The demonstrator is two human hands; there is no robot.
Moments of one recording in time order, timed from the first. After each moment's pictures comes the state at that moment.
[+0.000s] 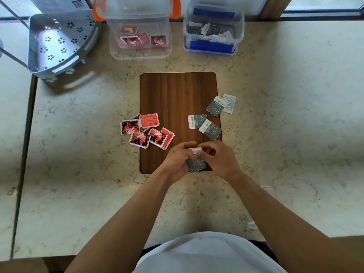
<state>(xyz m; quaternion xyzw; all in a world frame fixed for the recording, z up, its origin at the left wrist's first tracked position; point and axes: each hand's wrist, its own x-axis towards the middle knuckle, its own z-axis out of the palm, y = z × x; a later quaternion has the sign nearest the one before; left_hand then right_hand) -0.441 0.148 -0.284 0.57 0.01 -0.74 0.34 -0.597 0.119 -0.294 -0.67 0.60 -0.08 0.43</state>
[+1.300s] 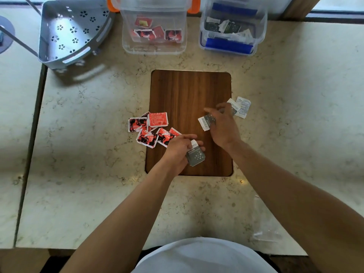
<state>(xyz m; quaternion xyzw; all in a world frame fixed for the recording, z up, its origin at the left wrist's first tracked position) -0.420 0.123 -0.286 0.61 0.05 -0.69 0.39 -0.552 0.025 -0.313 -0.75 0.60 -0.03 0.29</state>
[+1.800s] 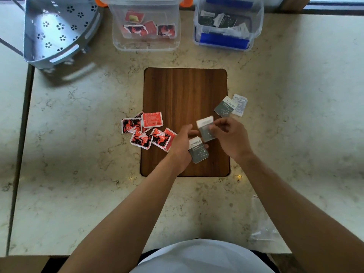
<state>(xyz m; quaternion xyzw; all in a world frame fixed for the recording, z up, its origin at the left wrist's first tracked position) -0.440 0.099 -0.293 0.61 0.08 -0.68 0.40 -0.585 0.046 -0.295 -0.58 0.65 -0.16 0.46</state>
